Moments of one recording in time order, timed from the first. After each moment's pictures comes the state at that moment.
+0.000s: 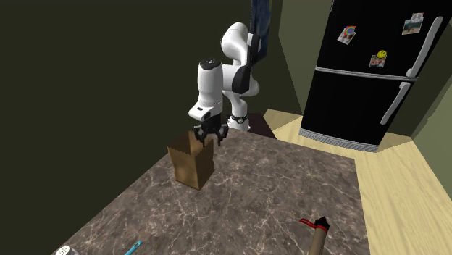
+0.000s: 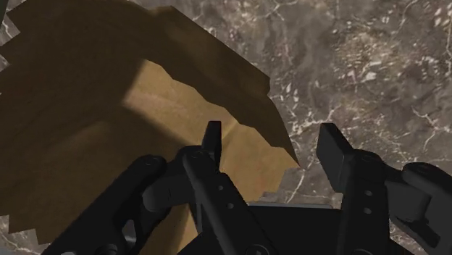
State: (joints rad) arm -0.10 0.17 -0.30 -1.79 0.00 1.91 -0.43
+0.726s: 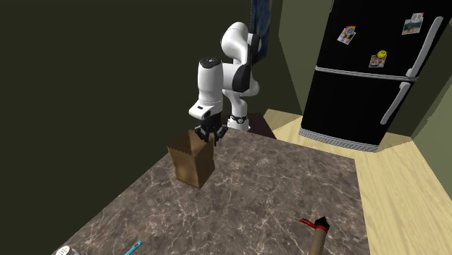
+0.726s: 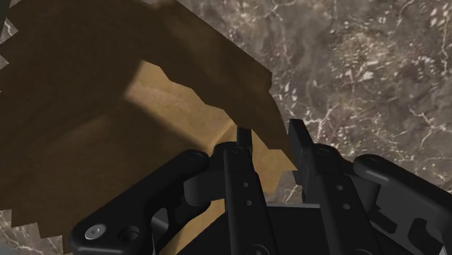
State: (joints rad) arm -0.10 0.17 -0.30 -1.78 0.00 1.90 -0.43
